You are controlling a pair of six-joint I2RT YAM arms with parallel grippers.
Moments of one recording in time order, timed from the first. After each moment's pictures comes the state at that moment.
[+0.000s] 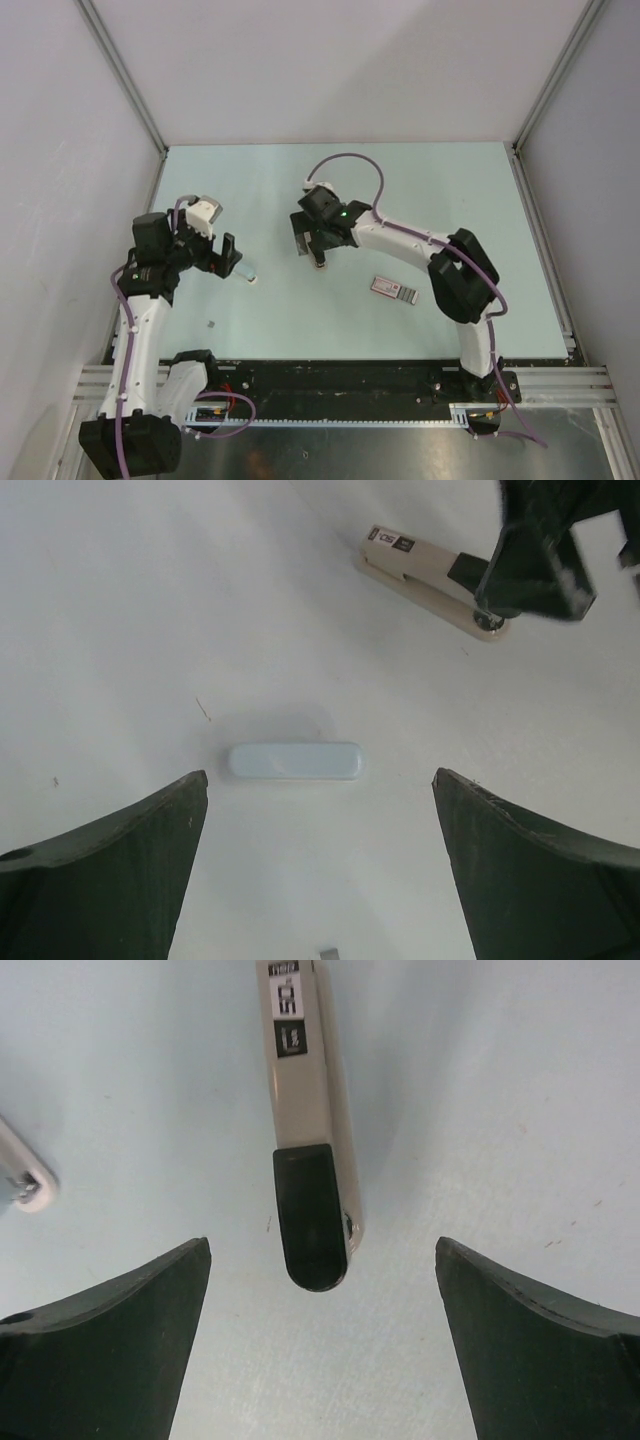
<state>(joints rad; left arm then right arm) 0.11 0.84 0.82 -0.59 0.55 0.37 0.86 2.02 1.64 -0.59 0.21 0.48</state>
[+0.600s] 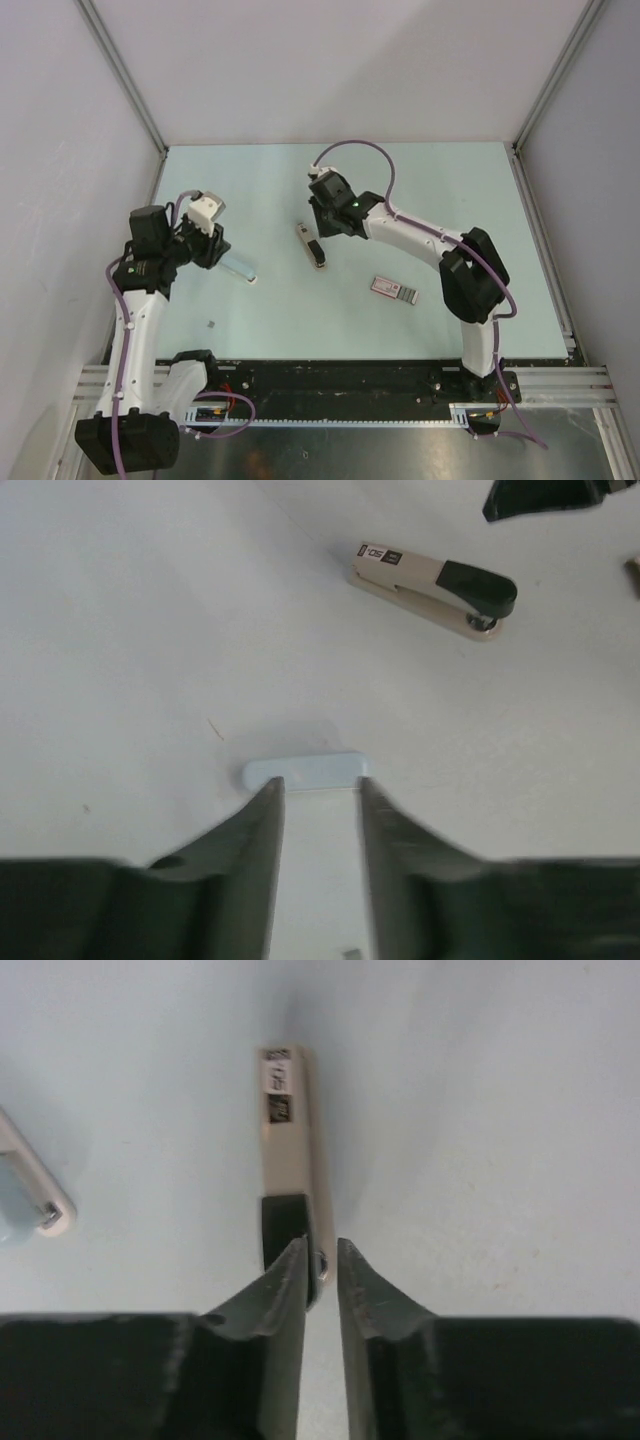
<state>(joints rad) 0.10 0.88 0.91 -0.67 0.57 0.46 0.78 1.94 1.58 -0.48 0.15 0.38</state>
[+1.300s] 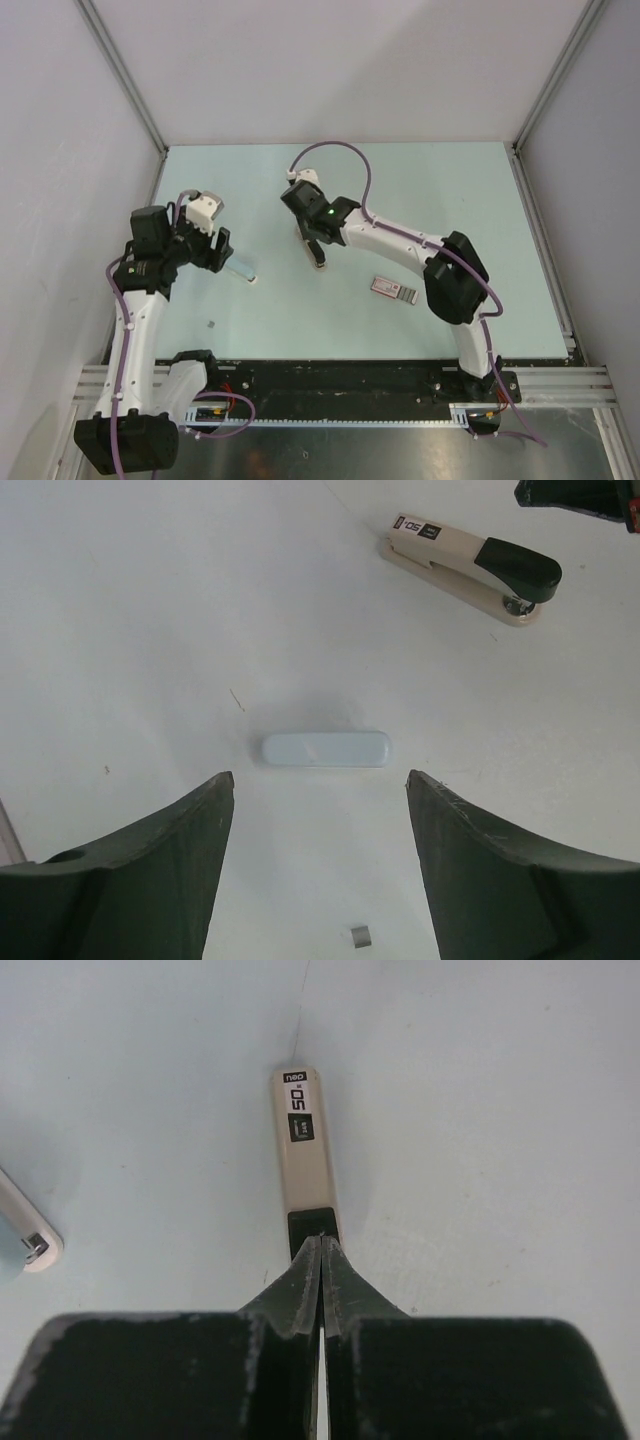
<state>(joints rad) 0.09 0.89 0.91 -0.68 0.47 0.45 0.90 2.04 1.76 -0.57 0.36 0.38</state>
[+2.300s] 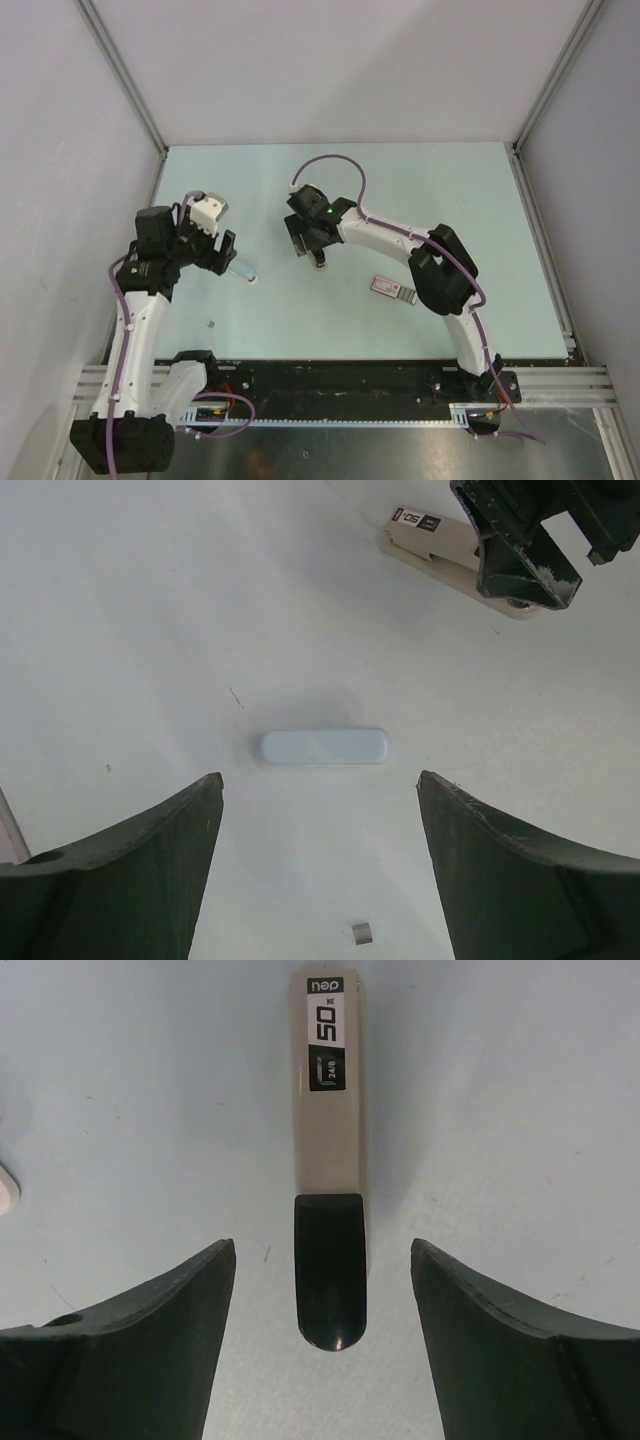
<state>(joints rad) 0.05 0.87 0.91 -0.69 0.43 0.44 0.86 2.13 1.76 -0.63 0.18 0.37</state>
